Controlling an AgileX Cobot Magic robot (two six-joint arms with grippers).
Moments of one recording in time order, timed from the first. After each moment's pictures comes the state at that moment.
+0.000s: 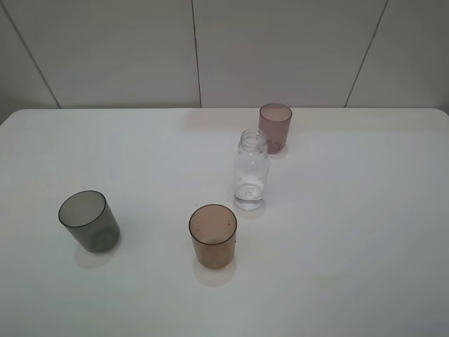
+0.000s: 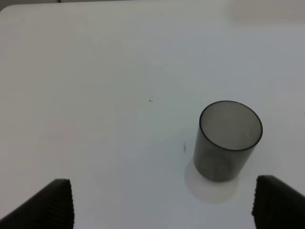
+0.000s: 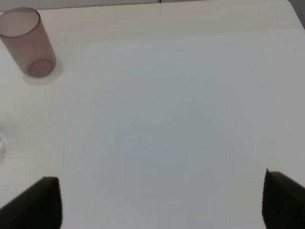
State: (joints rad) left arm -0.09 -0.01 -0.50 0.00 1.06 -0.02; right arm -0.07 0.35 -0.57 -0.03 0.95 0.05
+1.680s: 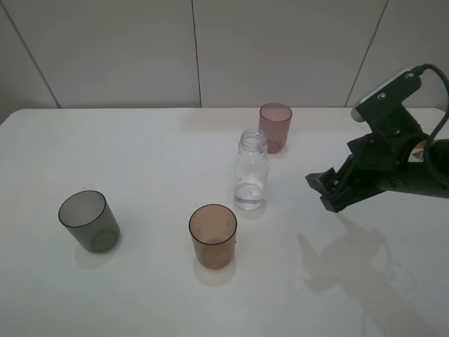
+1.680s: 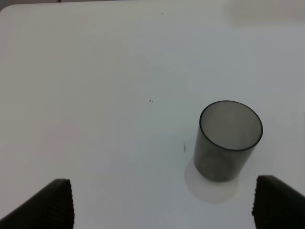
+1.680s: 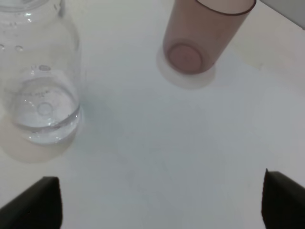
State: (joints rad) left arm -0.09 -0.01 -0.50 0.00 1.06 -0.02; right arm 0.41 1.30 -0.41 0.21 -0.09 -0.52
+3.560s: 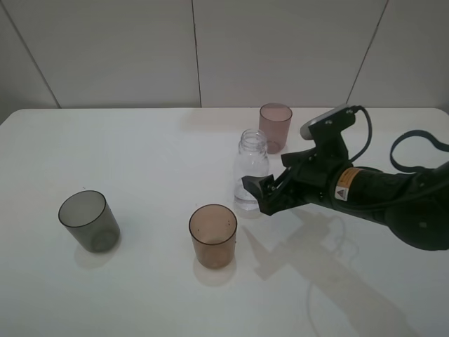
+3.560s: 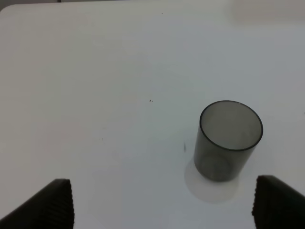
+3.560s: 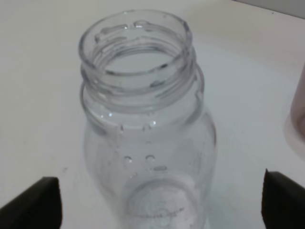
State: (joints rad) left arm -0.09 -0.01 -0.50 0.00 1.06 -0.02; right arm 0.50 1.78 -0.41 -0.25 -0.79 0.15
